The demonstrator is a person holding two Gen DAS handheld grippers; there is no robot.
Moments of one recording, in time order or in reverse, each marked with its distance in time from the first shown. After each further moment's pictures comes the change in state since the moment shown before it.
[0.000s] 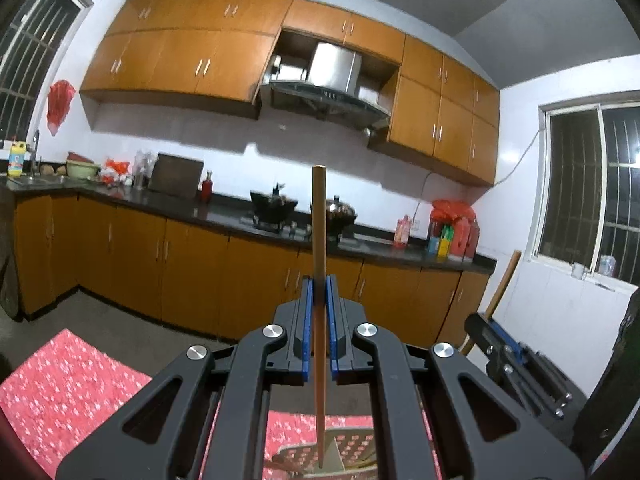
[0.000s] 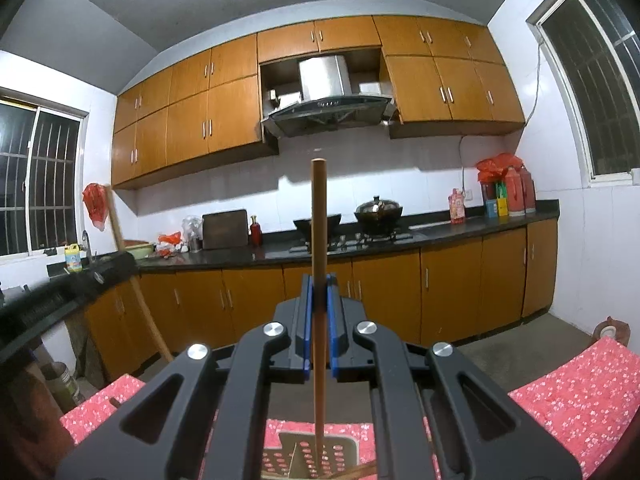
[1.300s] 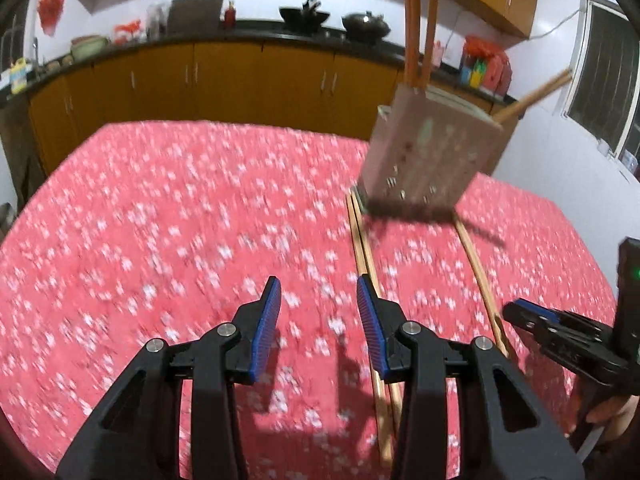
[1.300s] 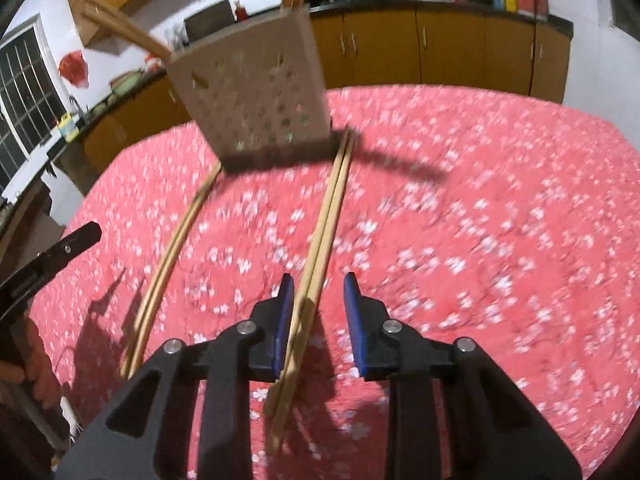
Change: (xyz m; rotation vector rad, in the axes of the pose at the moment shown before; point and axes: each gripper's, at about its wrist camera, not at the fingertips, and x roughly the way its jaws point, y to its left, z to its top) left arm -0.064 0.084 -0.189 0.011 0.643 0.078; right arm -0.075 -0.032 -0.225 0.088 0.845 0.027
